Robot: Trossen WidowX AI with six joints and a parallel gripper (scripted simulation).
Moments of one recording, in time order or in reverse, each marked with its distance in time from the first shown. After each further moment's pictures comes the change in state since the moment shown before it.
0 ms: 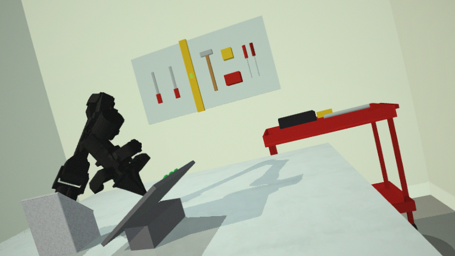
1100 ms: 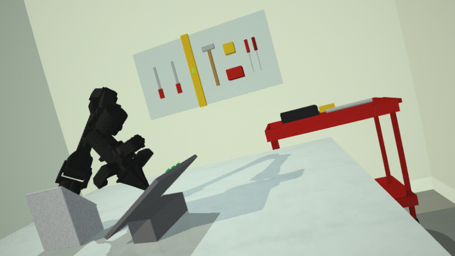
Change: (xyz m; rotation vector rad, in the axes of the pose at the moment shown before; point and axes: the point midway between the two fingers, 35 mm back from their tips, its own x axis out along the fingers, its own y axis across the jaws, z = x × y) arm 0.004 0.000 0.000 0.001 0.000 0.000
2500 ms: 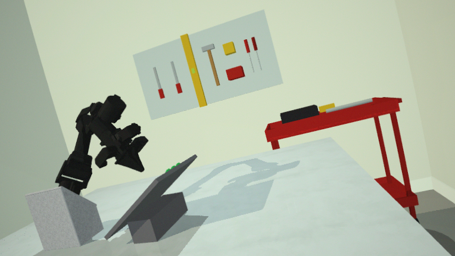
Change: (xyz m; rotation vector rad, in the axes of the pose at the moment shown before) arm -0.063 0.082 -0.033 0.001 0.027 0.000
